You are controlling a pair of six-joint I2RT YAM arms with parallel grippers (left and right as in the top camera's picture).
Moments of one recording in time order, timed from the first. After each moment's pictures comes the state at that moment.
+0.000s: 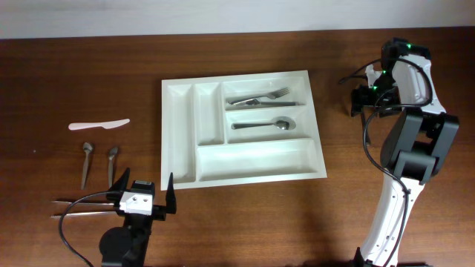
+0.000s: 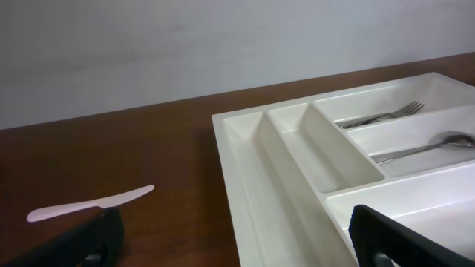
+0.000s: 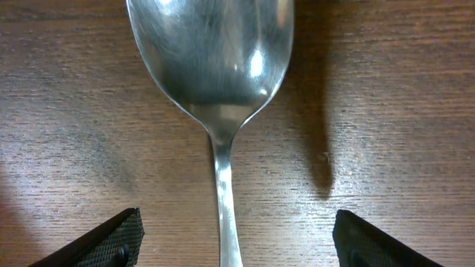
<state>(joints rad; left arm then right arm) -0.07 0.01 0.06 -0.18 0.03 0.11 -0.25 2.48 2.16 -1.31 -0.01 -0.19</state>
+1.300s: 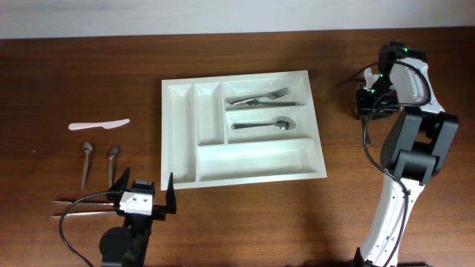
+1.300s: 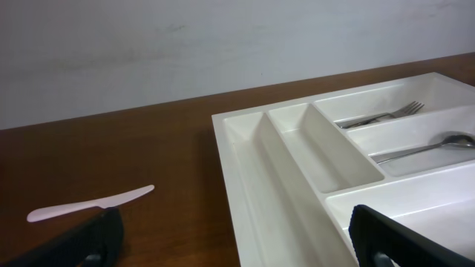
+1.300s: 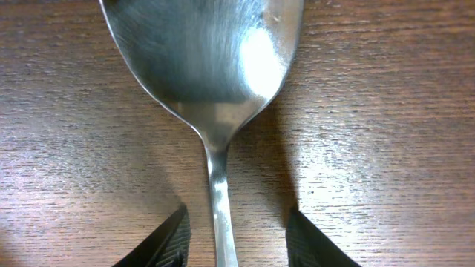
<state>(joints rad) -0.07 0.01 0.06 -0.18 0.03 0.11 -0.24 2.47 2.09 -1.25 0.01 -0.19</state>
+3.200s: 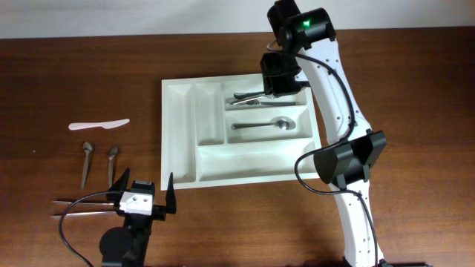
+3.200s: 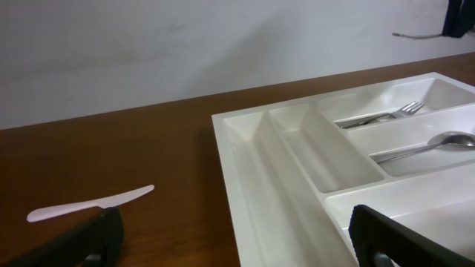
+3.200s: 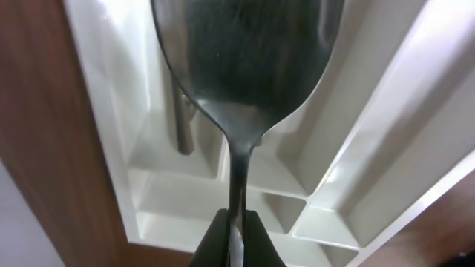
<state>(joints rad) -0.07 0.01 0.06 -0.18 0.03 0.11 0.32 2.48 2.74 -1.69 -0.23 1.70</state>
